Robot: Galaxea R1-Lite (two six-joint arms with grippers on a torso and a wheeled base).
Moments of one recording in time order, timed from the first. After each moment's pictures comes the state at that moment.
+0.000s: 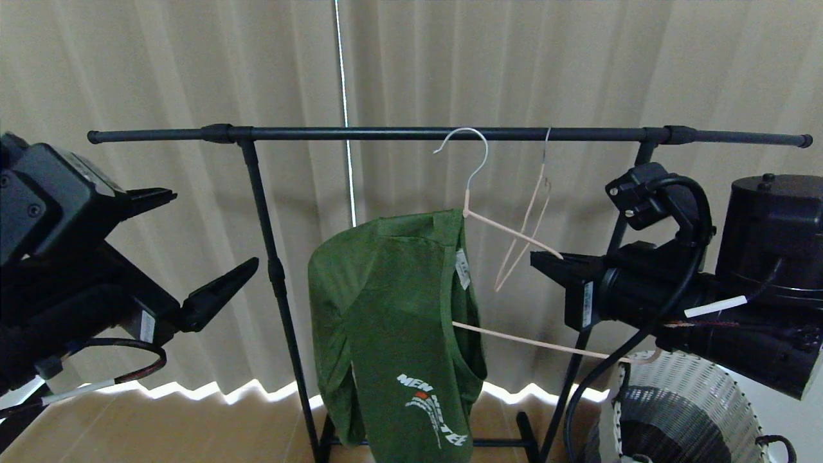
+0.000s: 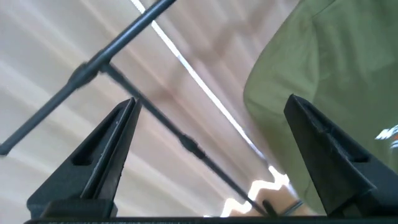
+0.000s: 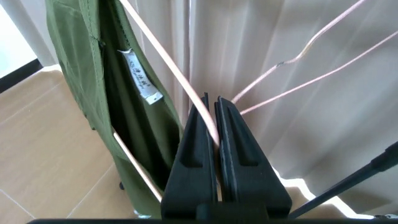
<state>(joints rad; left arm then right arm) -0.45 1.15 -0.60 -0.49 0.10 0.61 0.65 1.51 -0.75 -0.49 -0.17 0.09</state>
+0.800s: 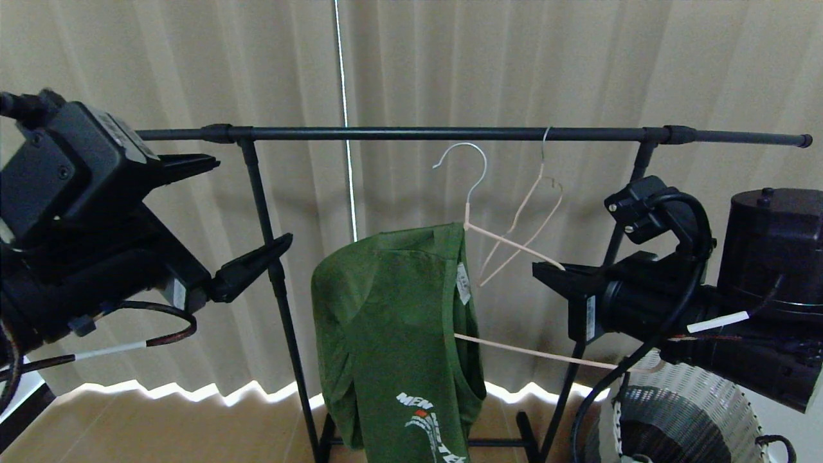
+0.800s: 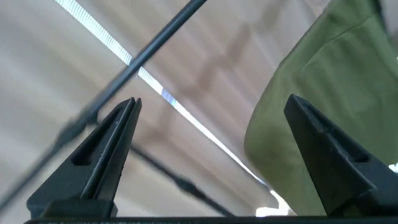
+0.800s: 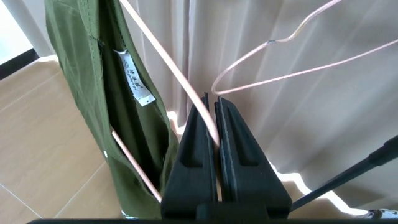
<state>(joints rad) -0.45 1.25 -0.70 -0.53 -0.07 0.67 0.65 1.50 -0.72 -0.49 -0.16 0.08</state>
